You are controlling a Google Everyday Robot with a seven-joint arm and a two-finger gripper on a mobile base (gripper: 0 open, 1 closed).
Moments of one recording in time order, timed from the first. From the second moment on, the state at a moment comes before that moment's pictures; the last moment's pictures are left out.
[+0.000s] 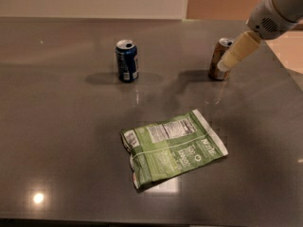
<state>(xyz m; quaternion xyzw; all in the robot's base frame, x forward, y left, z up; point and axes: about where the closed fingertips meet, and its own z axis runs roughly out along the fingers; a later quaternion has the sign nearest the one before) 0.618 -0.229 0.954 -0.46 0.84 0.02 0.29</state>
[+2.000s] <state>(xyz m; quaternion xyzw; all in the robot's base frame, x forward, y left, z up) 0.699 -0.255 0.910 -0.37 0.88 0.06 0.29</state>
